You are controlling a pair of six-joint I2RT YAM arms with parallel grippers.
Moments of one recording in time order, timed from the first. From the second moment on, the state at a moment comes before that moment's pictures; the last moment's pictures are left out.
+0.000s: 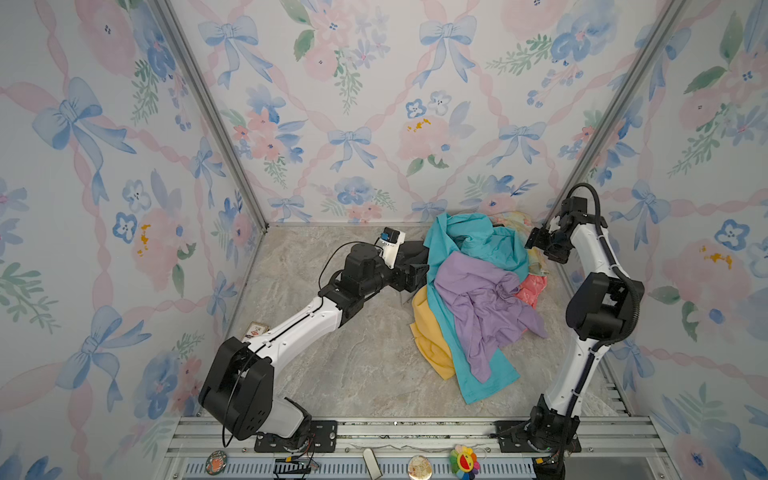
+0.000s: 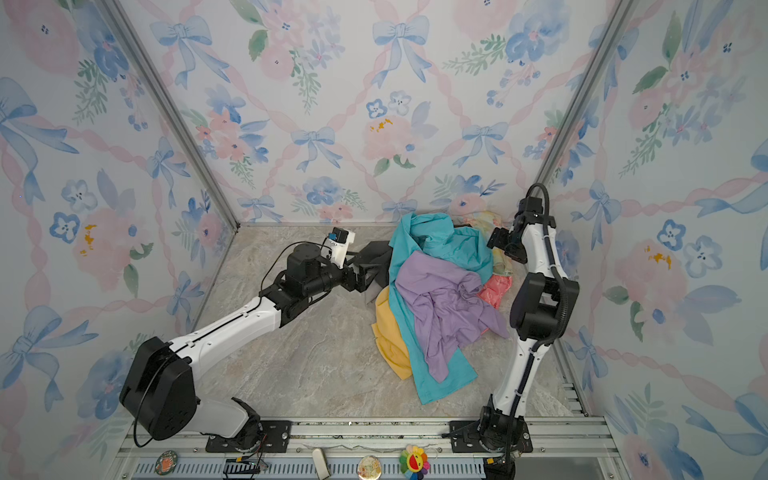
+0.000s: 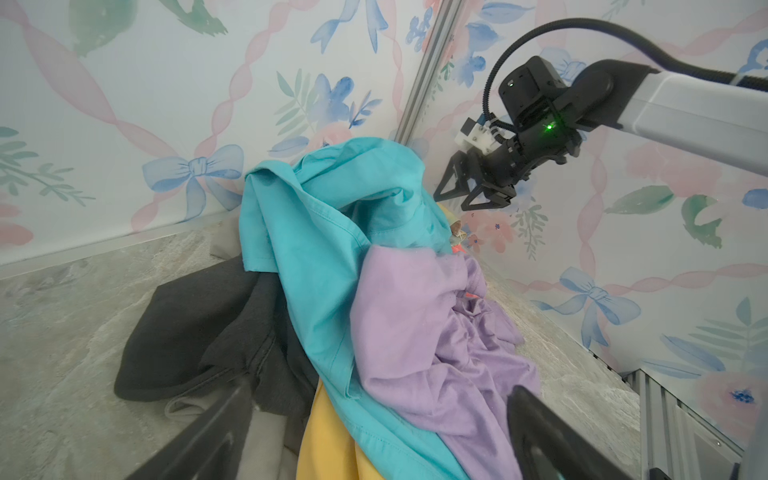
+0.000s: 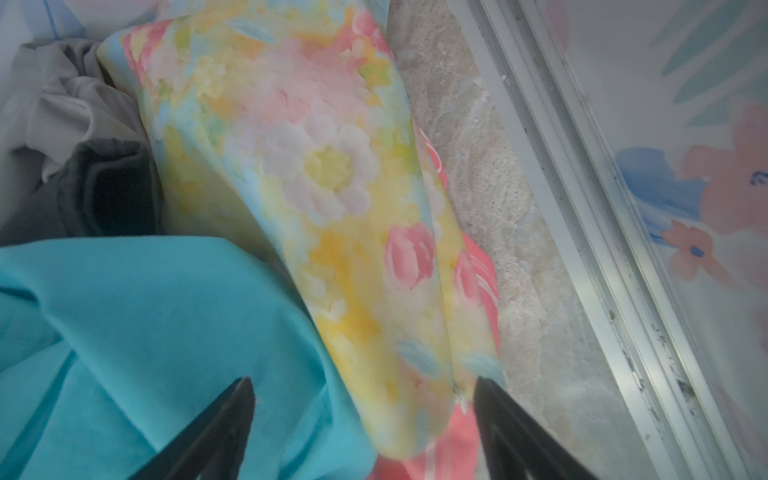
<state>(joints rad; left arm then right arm) -0.56 1.45 1.03 0.16 0.29 -0.25 -0.23 2.10 1.98 -0.97 -0.09 0.23</state>
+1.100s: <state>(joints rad) -0.60 1.56 1.14 -0.03 0.10 -0.28 0.00 1.35 1.37 -0.83 0.14 0.24</state>
